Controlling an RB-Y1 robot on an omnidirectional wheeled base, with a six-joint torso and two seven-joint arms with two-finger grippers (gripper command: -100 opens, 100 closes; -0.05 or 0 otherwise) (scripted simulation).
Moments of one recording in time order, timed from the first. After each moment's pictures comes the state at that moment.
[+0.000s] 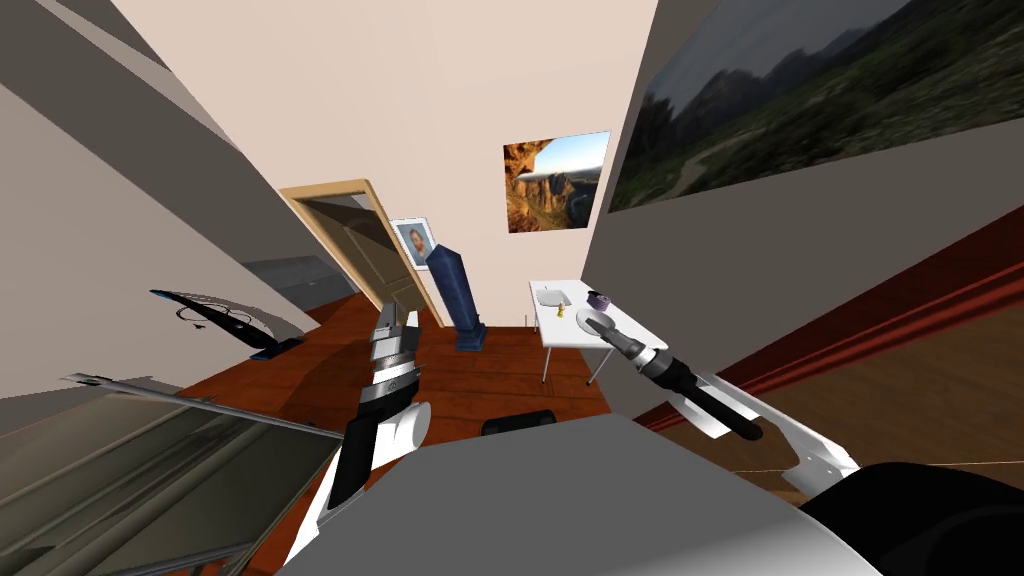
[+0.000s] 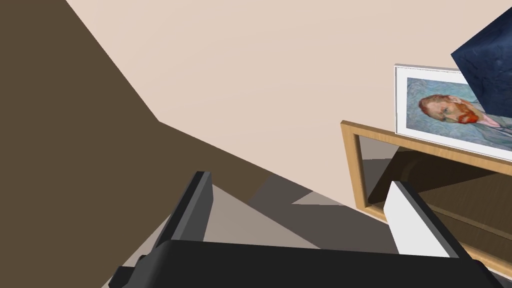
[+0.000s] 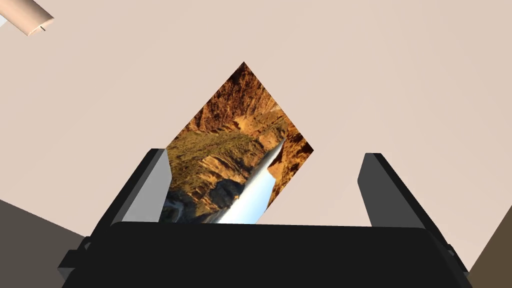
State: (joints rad) left arm 0.47 0.00 0.07 -2.34 0.06 -0.37 -0.10; right arm 0.61 -0.81 -0.18 -1.94 0.18 -0.60 -0.07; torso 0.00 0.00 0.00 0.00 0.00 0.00
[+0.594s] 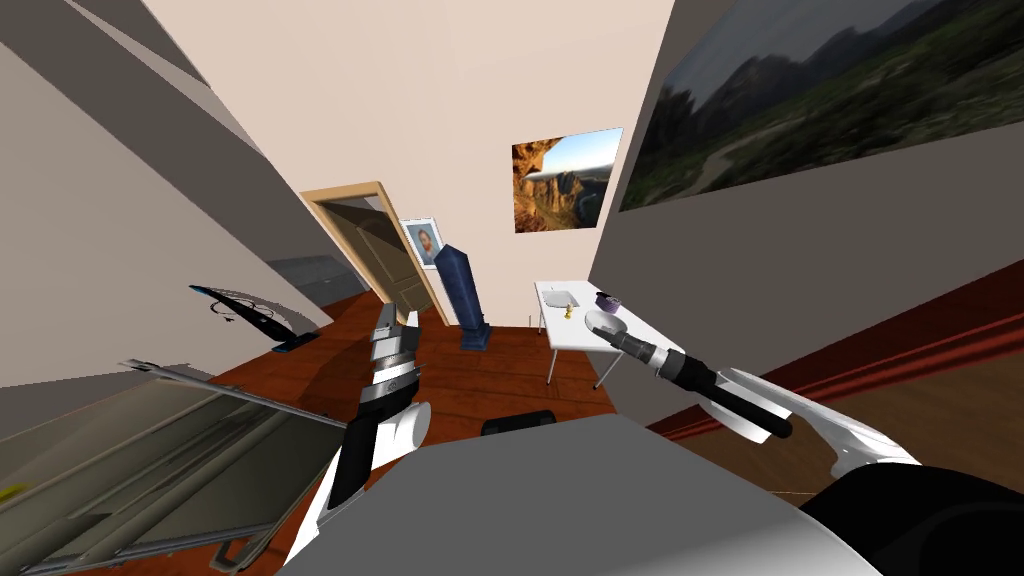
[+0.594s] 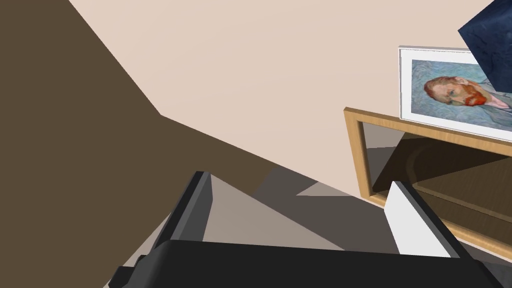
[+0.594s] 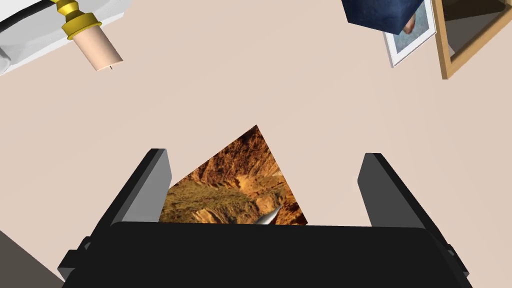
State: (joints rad) left arm 0.47 0.00 0.07 -2.34 0.06 -0.37 -0.10; right arm 0.65 -0.99 -0.20 -1.81 0.25 -0.61 -0.06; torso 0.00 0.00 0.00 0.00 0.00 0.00
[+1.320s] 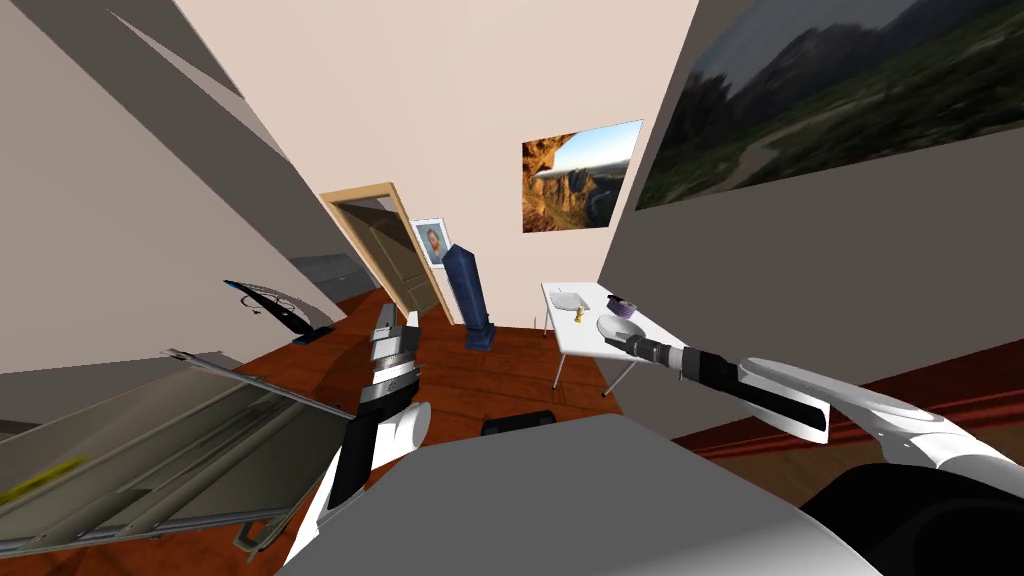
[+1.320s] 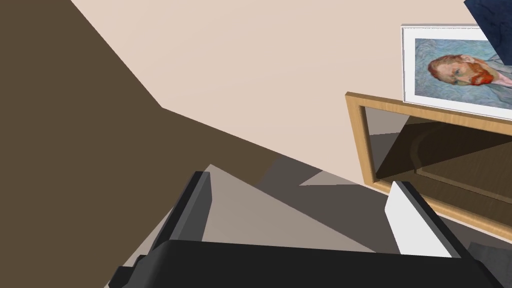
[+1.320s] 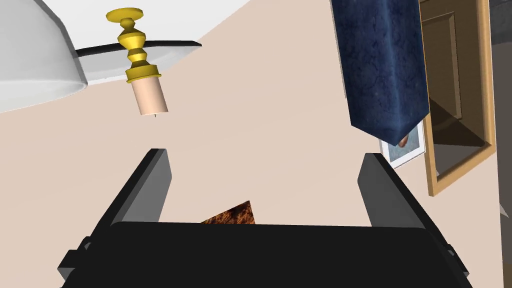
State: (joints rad) left arm 0.47 0.00 0.07 -2.34 0.06 -0.37 -0.10; right arm 0.71 -1.21 -0.19 -1.66 0.34 -0.62 -0.04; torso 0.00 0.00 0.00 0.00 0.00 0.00
